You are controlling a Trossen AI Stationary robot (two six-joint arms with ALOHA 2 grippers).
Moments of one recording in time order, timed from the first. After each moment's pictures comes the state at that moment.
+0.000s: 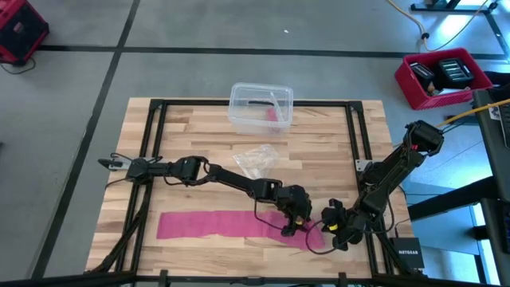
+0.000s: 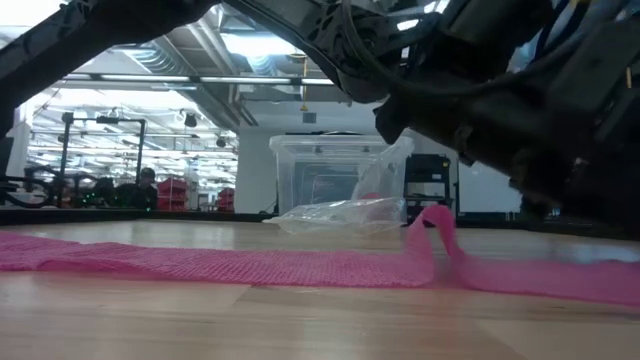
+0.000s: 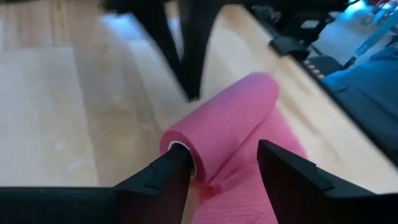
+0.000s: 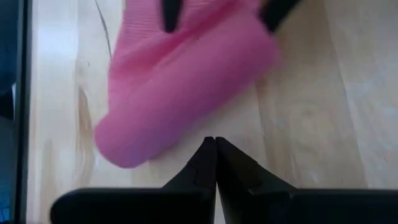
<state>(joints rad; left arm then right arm) -0.17 2.59 2.05 0.03 0.37 -0.07 0.95 1.36 0.48 -0.17 0.24 1.07</state>
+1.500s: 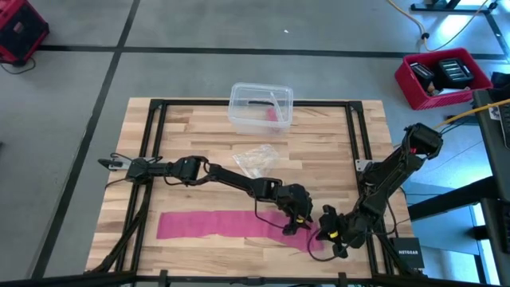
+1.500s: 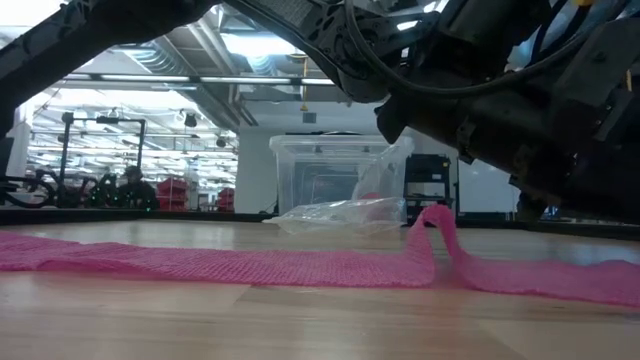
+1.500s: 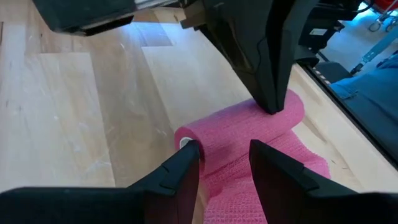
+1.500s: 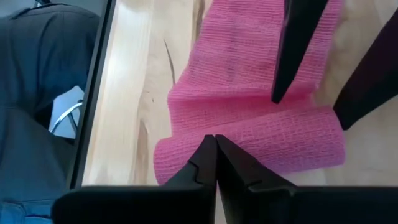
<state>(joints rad) -0.18 2.59 2.05 0.04 0.36 -0.10 0.96 1.41 0.49 0.02 0.31 0.94</state>
